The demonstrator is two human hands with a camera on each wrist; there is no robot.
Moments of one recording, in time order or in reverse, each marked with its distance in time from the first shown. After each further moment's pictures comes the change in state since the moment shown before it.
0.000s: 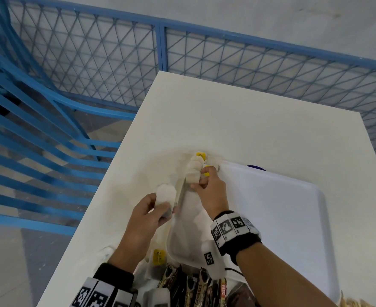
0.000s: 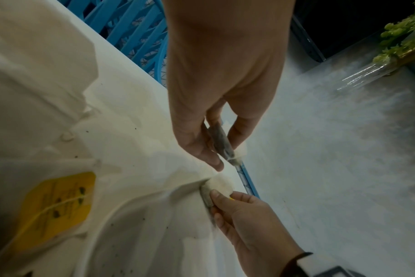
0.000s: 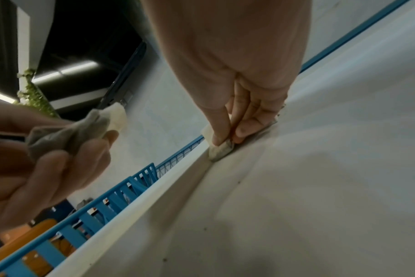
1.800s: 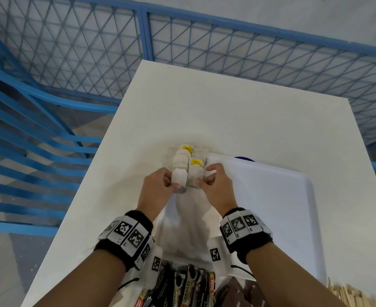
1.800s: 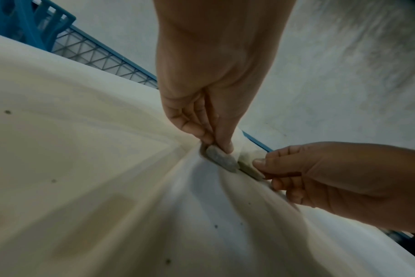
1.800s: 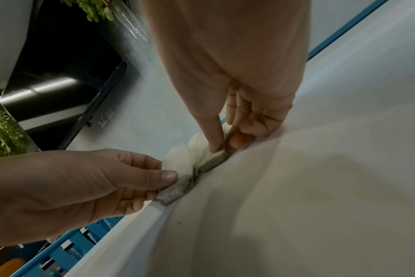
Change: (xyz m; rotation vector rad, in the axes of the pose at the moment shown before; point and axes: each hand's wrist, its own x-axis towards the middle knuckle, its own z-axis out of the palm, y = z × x) left_hand 0.076 -0.009 0.045 0.781 0.017 0.280; right_hand 0.006 0.031 -0.036 -0.029 0.049 0.075
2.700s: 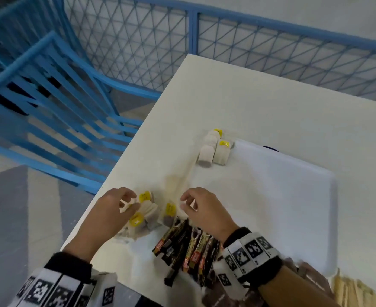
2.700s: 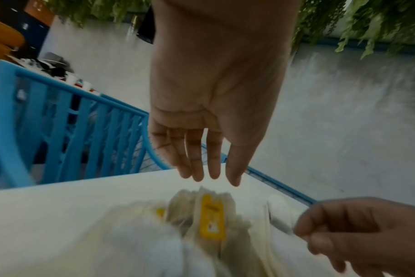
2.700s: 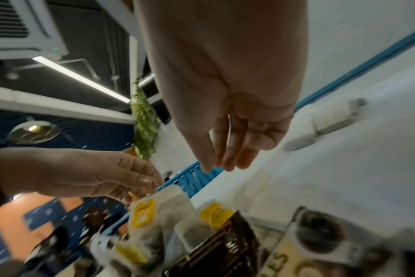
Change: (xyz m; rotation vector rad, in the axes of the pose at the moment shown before) left_hand -0.170 -0.051 -0.115 0.297 0.081 -0.158; right_hand -0.130 -0.032 0.018 -0.380 -0.568 -0.449
